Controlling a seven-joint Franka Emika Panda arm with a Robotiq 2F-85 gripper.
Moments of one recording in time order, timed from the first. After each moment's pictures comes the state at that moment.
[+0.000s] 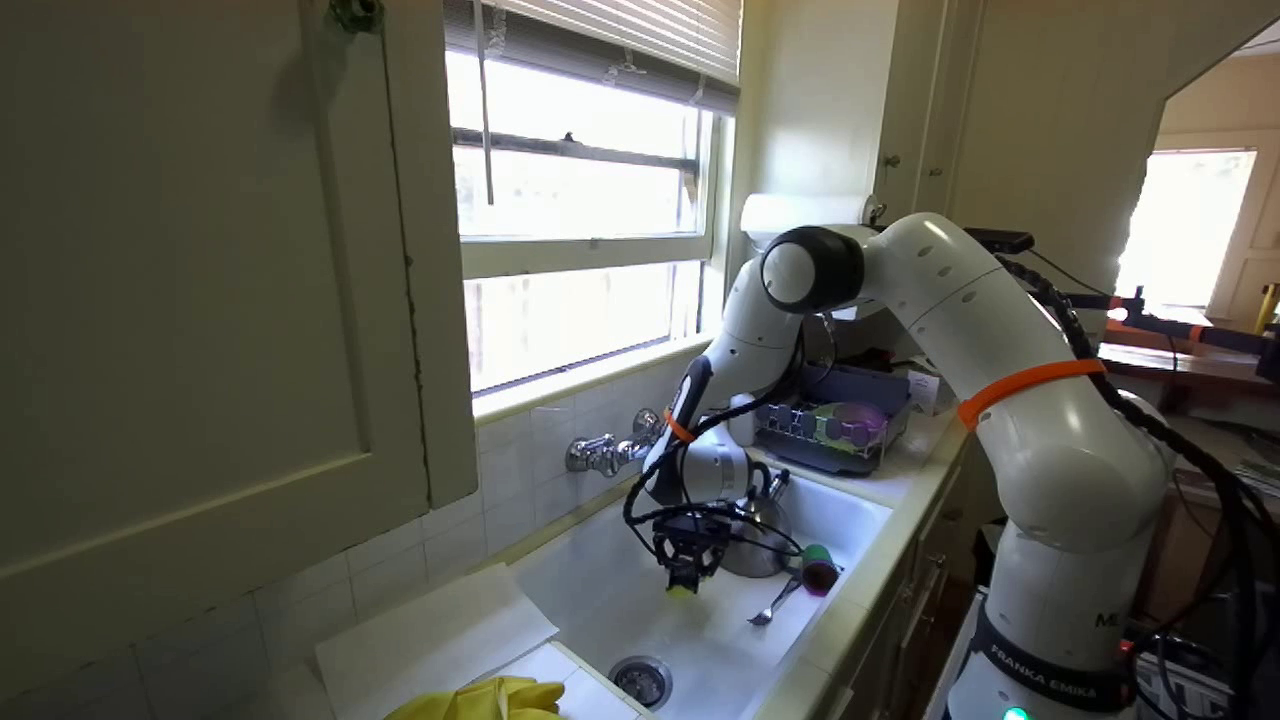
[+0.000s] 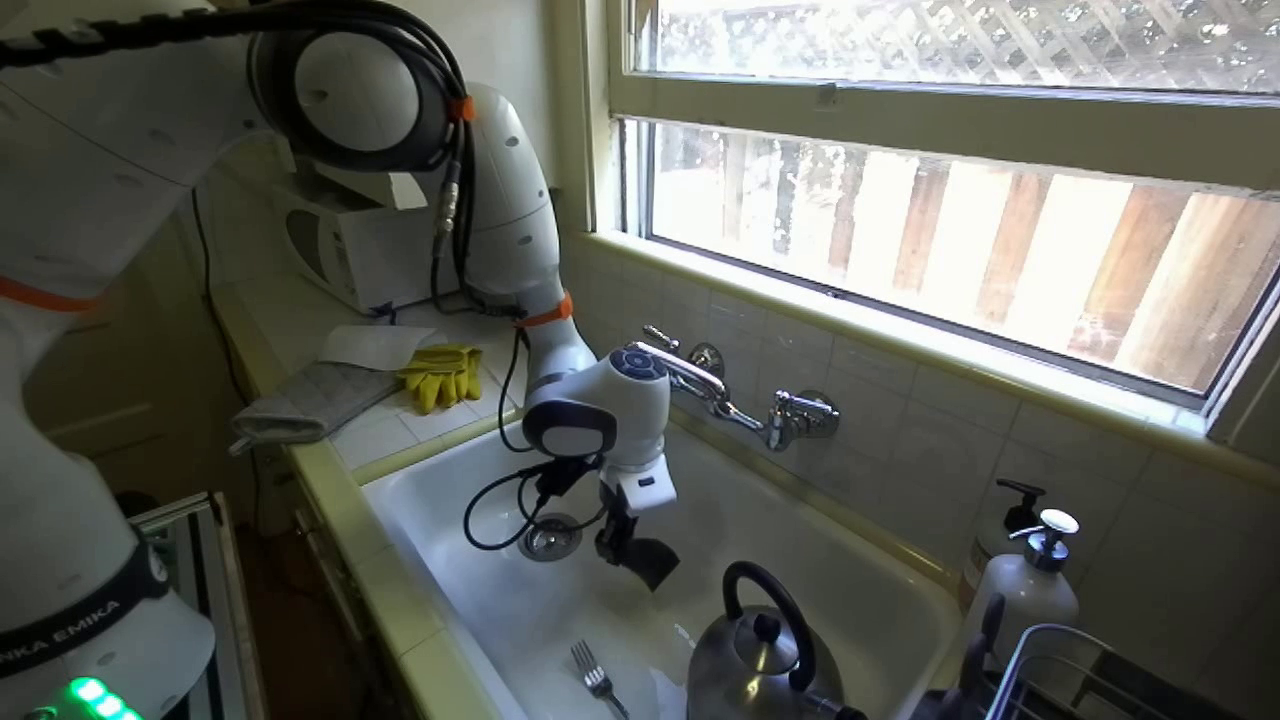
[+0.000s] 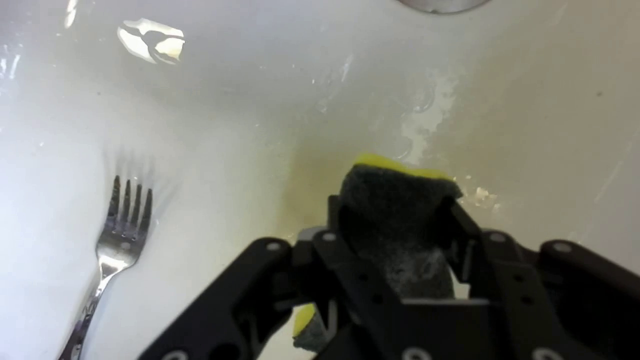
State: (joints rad) arm -0.11 0.79 -0.01 -2.11 0.46 2.88 0.49
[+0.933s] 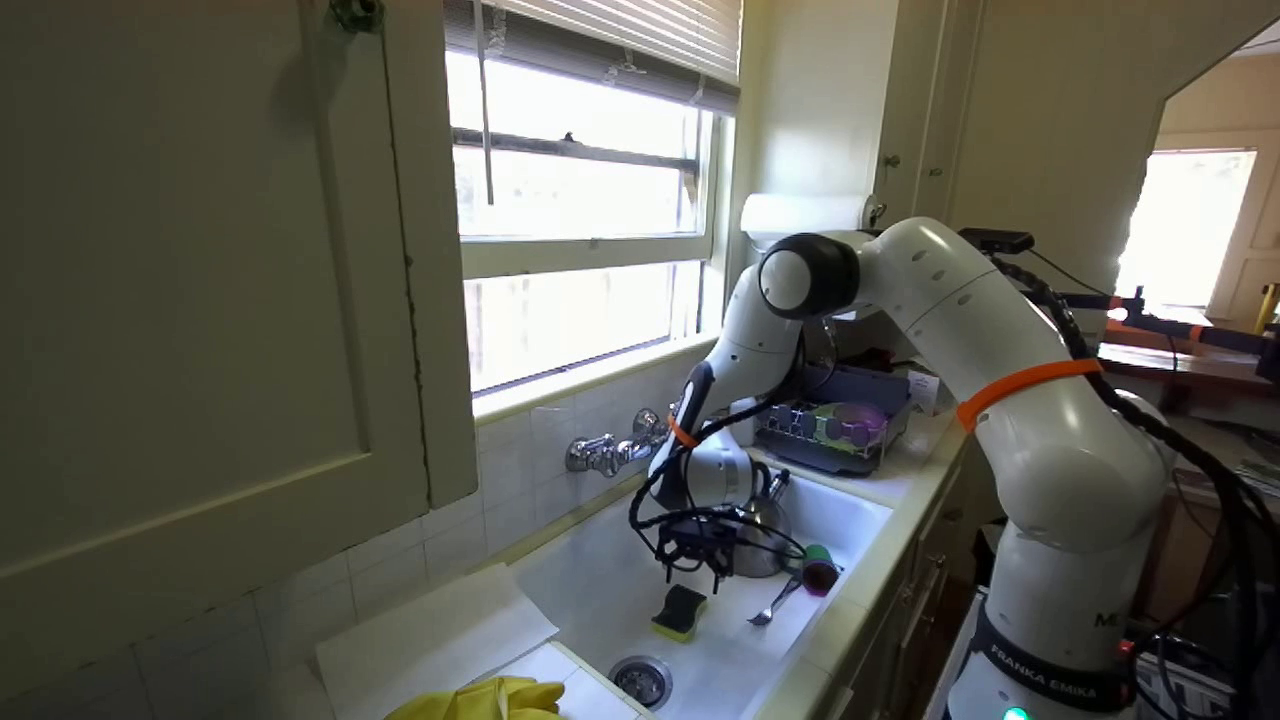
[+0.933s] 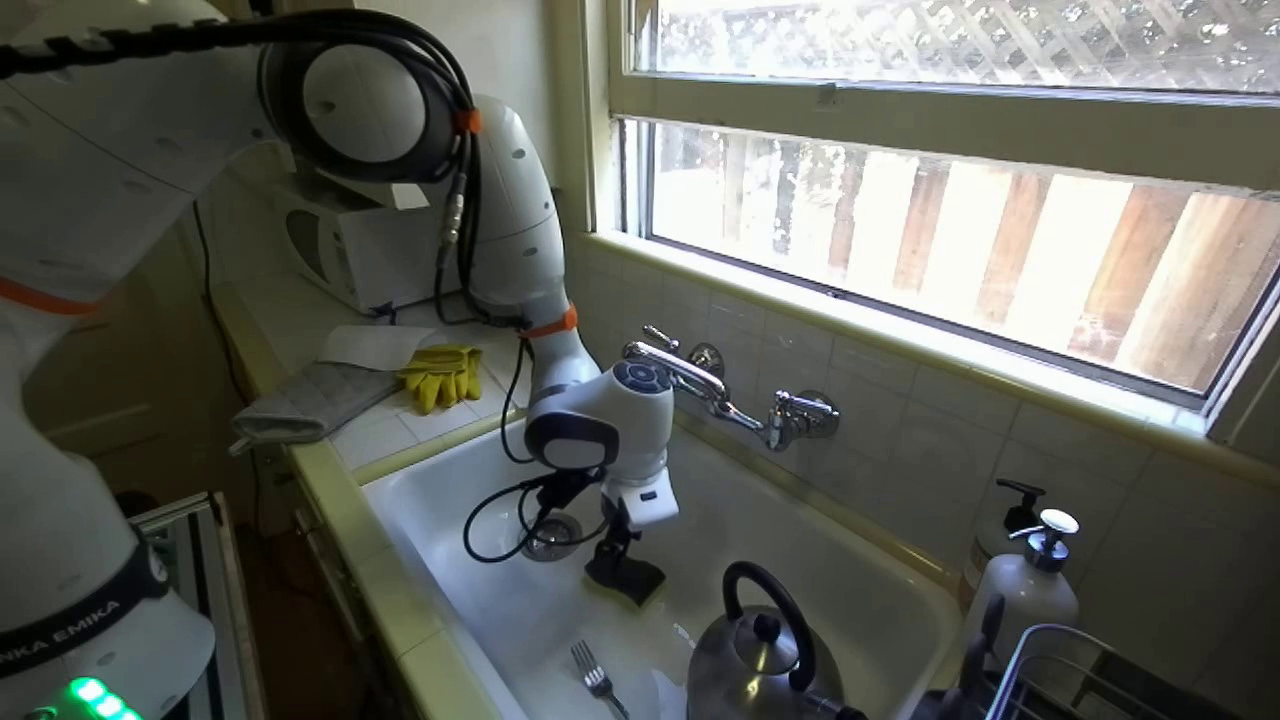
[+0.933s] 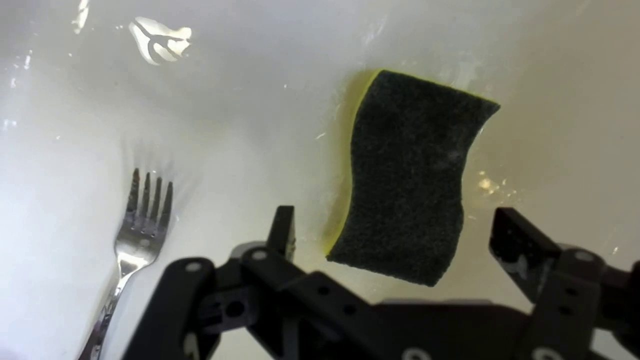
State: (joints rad) arm -0.12 0.82 -0.02 -2.10 0.46 2.88 0.49
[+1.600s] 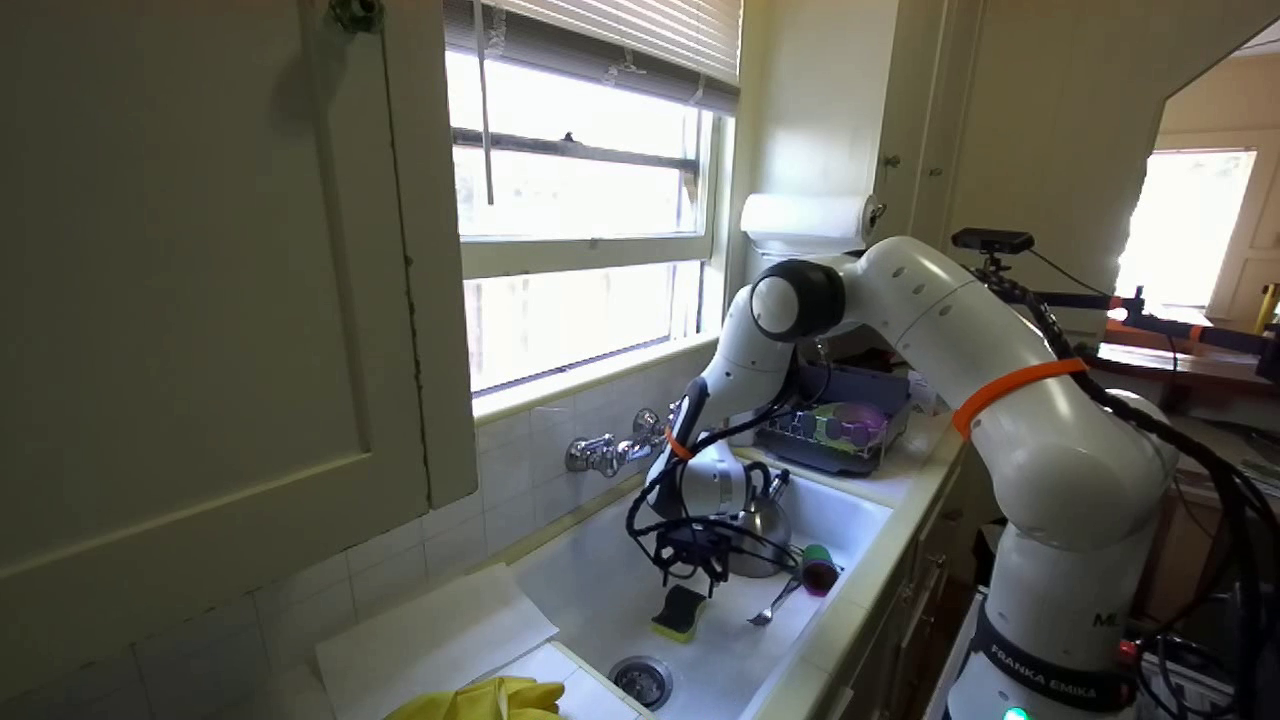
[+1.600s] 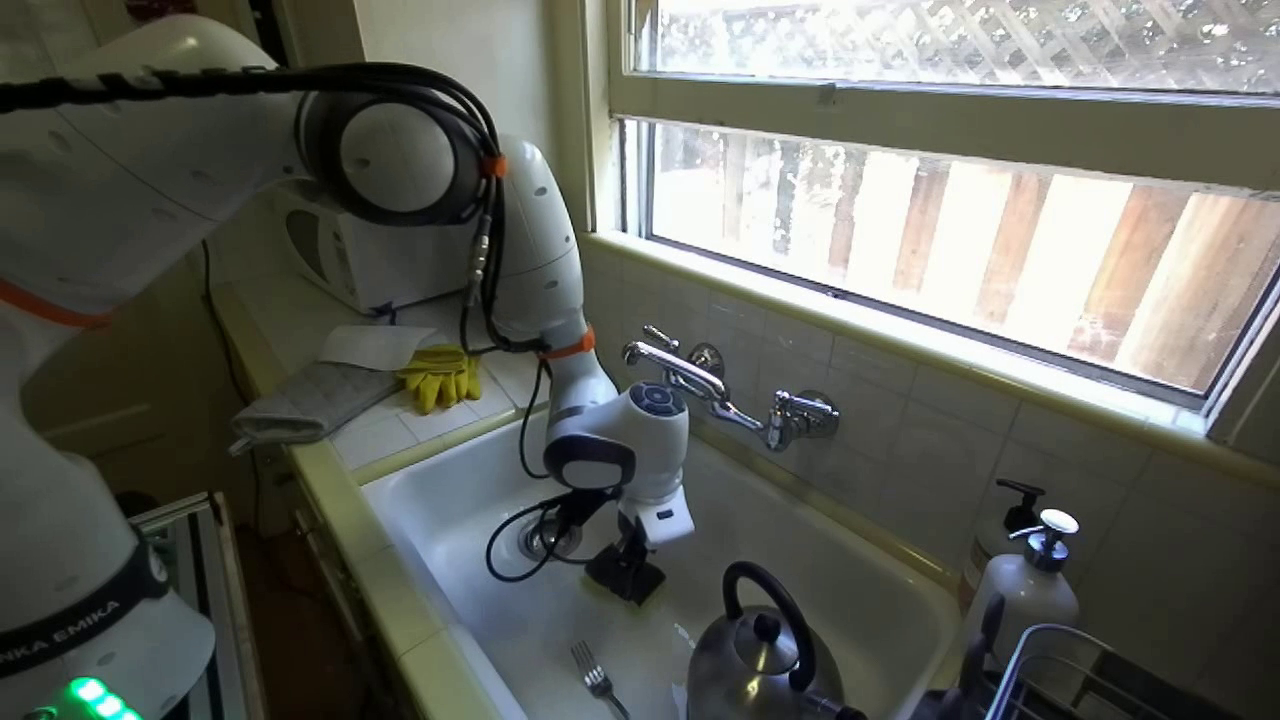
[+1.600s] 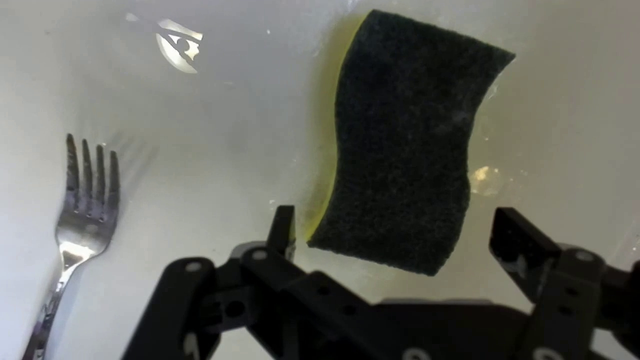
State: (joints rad) arm -0.14 0.93 -0.02 -1.98 0.46 2.89 0.48
